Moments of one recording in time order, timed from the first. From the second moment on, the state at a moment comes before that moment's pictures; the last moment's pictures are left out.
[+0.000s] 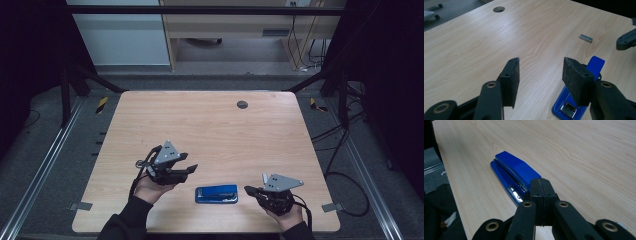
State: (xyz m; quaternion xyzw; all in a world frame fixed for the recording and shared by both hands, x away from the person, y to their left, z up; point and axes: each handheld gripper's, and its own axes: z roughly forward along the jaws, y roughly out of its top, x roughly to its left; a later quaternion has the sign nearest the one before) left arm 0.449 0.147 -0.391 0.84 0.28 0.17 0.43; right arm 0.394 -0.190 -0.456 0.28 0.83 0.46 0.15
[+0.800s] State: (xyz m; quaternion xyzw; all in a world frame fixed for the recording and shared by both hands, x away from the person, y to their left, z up) left arm 0.450 0.095 -0.400 0.91 0.18 0.11 0.36; right arm 0.391 -0.170 -0.473 0.27 0.84 0.45 0.12
